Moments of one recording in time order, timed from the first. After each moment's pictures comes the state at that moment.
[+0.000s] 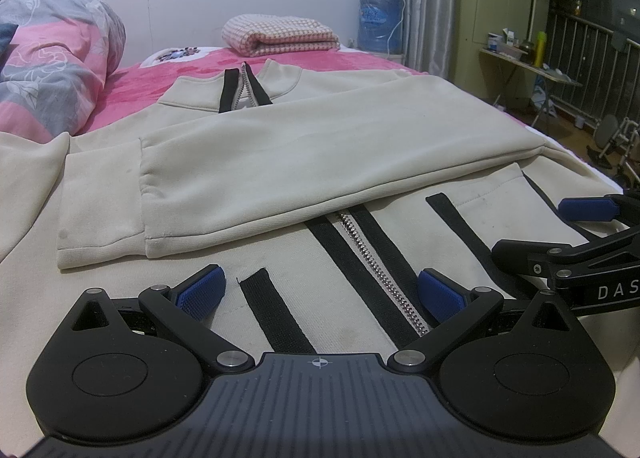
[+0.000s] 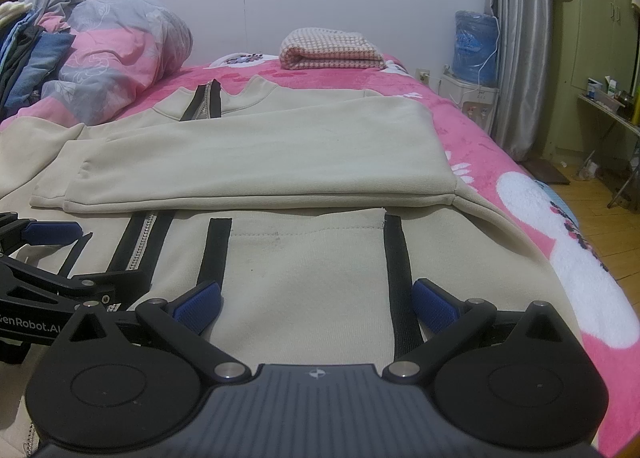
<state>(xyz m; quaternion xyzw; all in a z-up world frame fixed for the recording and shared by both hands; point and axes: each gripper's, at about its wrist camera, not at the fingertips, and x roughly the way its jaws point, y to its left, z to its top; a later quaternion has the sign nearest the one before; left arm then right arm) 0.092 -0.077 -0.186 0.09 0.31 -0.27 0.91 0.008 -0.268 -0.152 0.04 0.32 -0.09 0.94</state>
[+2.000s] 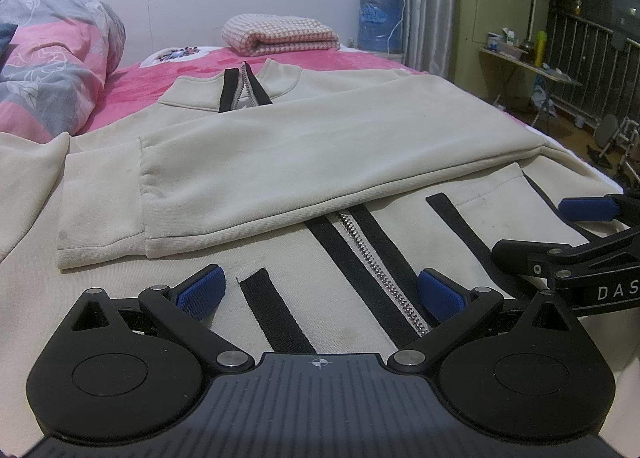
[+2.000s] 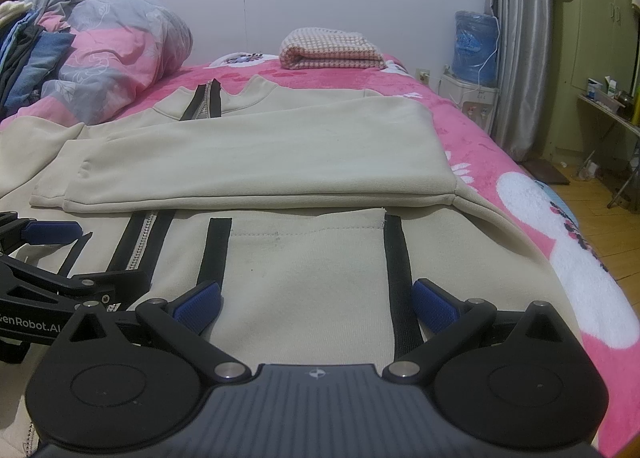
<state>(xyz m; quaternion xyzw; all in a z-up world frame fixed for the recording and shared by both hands) 0.092 -0.078 -0.187 0.09 0.31 -0.27 0.90 0.008 -0.268 -0.152 0.04 0.32 -0.09 0.94</state>
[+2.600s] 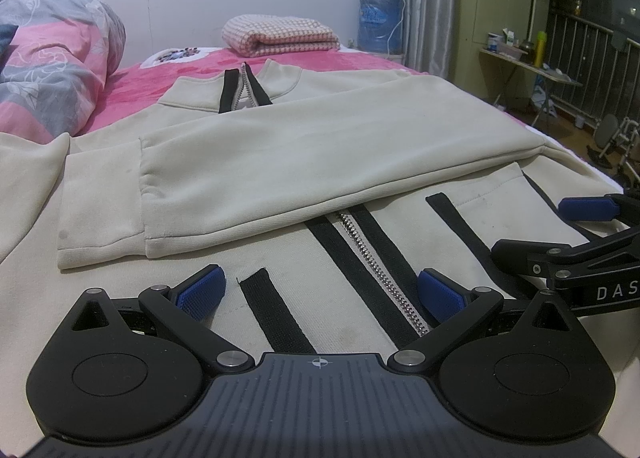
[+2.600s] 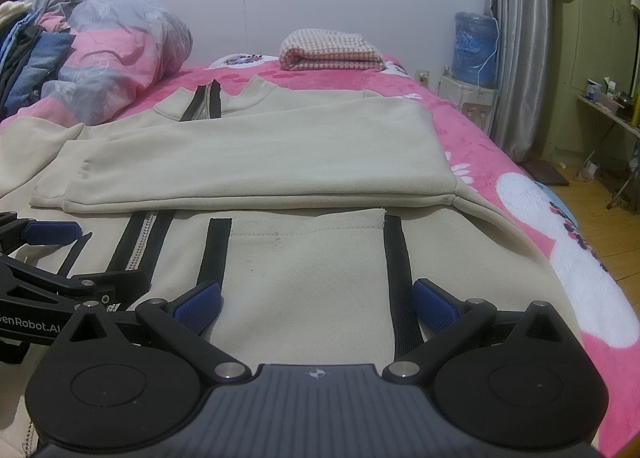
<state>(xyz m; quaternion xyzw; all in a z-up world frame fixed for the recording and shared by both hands) 0.092 -0.078 -0.187 0.09 0.31 -0.27 0.91 0.007 -0.268 -0.152 0.04 0.32 -0.09 0.94</state>
